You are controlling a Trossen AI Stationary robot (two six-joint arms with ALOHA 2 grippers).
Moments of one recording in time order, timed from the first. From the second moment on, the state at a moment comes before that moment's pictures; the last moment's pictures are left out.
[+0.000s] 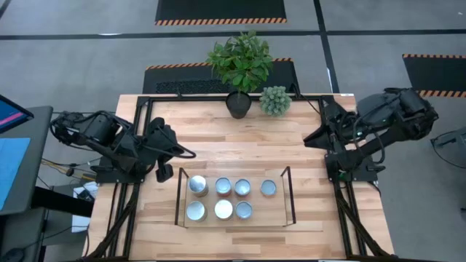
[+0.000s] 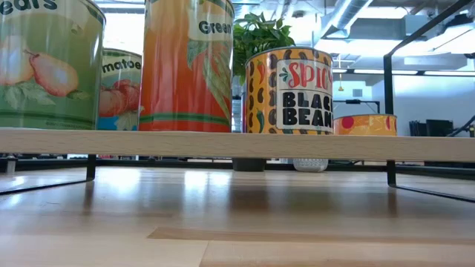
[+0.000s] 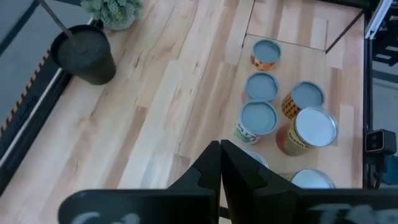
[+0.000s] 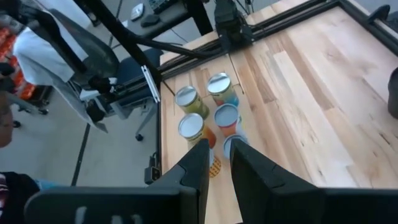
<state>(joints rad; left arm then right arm) -0.38 1.29 1.75 -1.39 -0.41 -0.55 0.30 1.14 1.82 -1.20 0.13 0.57</state>
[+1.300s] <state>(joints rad) -0.43 0.47 0.55 -0.30 -0.61 -0.35 0.27 1.49 1.82 -1.12 0.08 0.25</state>
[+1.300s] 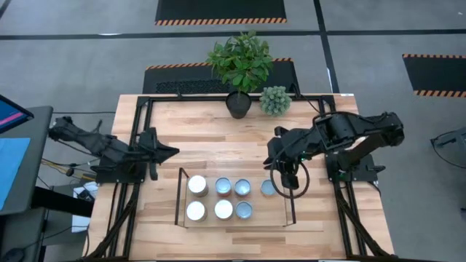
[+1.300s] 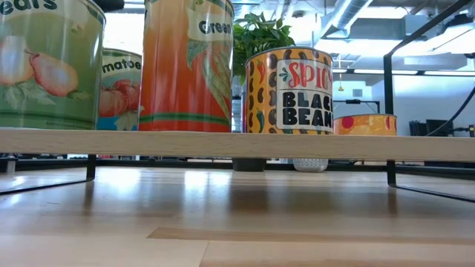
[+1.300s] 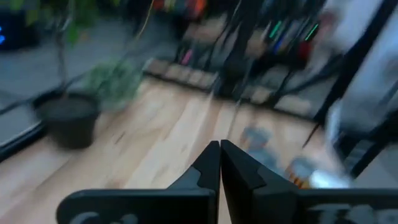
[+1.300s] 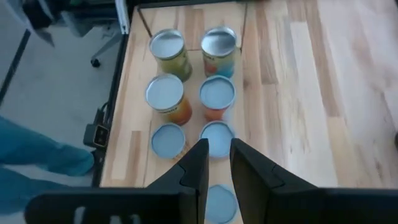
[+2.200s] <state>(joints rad) -0.05 0.29 0.08 0.15 -0.22 -0.24 0.18 1.69 1.83 -1.25 -0.11 0.20</state>
